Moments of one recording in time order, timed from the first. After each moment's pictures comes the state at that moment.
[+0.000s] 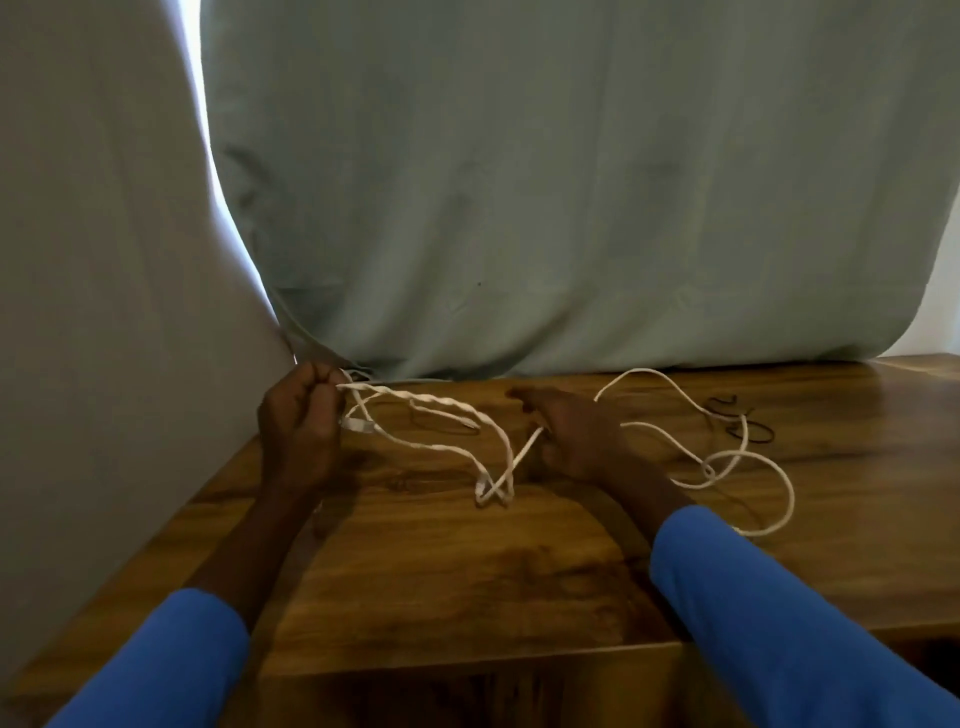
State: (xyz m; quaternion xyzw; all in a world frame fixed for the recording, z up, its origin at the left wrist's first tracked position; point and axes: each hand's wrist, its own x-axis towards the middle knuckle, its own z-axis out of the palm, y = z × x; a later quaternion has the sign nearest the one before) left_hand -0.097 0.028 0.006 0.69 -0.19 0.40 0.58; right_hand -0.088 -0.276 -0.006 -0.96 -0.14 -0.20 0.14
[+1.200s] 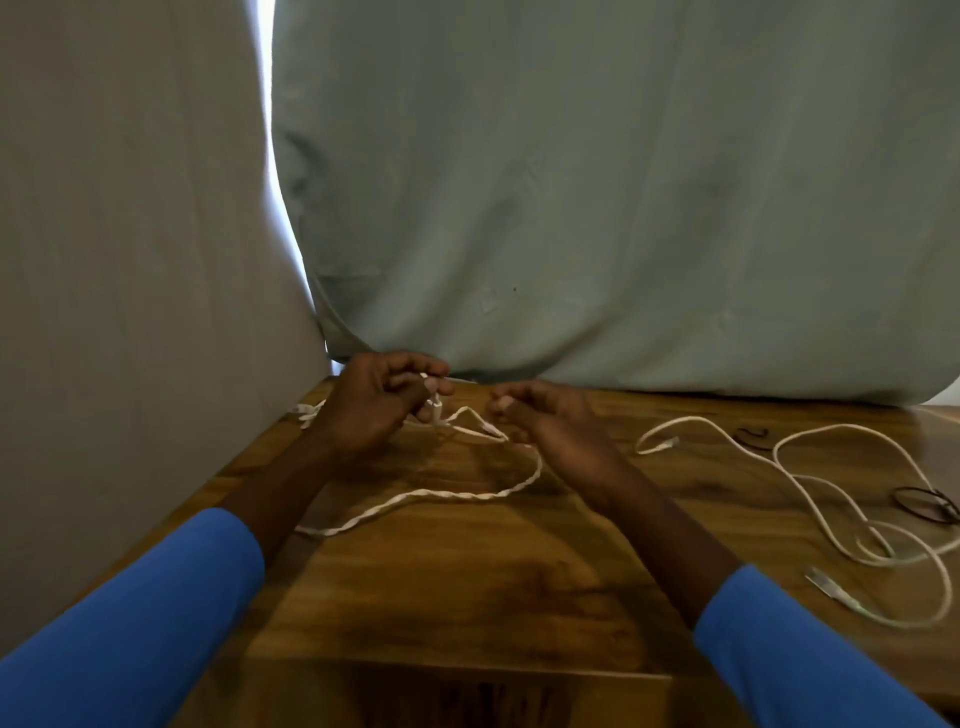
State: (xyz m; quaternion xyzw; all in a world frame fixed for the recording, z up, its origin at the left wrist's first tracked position) left_hand -0.089 0.017 0.025 0.77 -0.23 0.19 0.56; right_hand -0.140 -0.204 0.024 -0.80 -0.13 -0.14 0.57
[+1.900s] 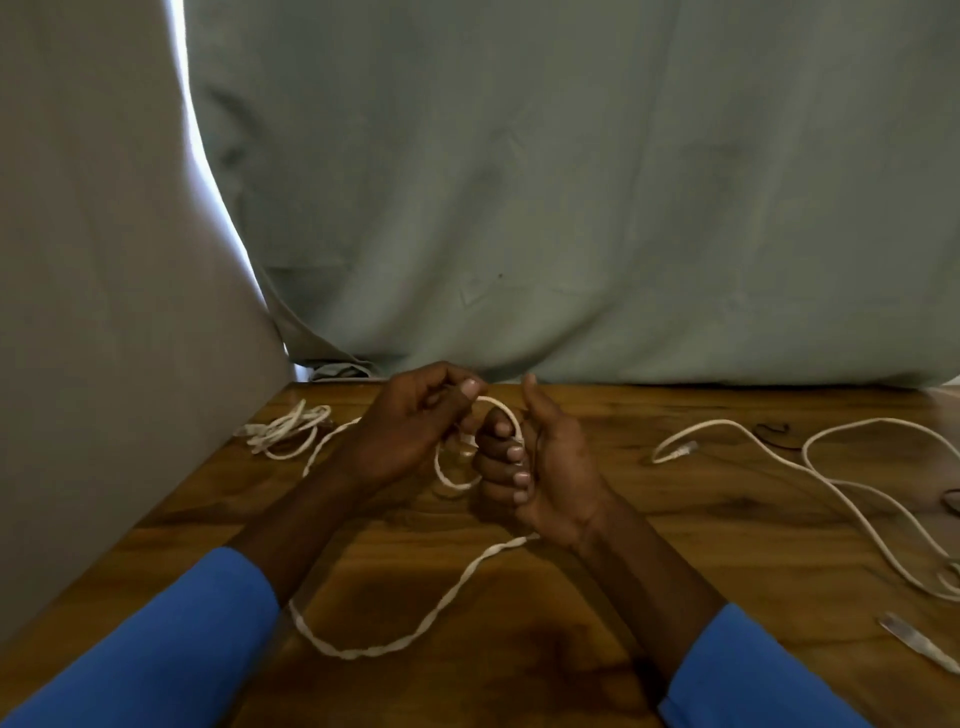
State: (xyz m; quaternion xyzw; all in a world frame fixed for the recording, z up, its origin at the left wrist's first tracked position) left_hand -0.030 -0.031 0.008 0.73 -0.32 0.14 0.59; right_hand -0.071 -0.195 -0.009 -0.44 -0.15 0.16 0.87
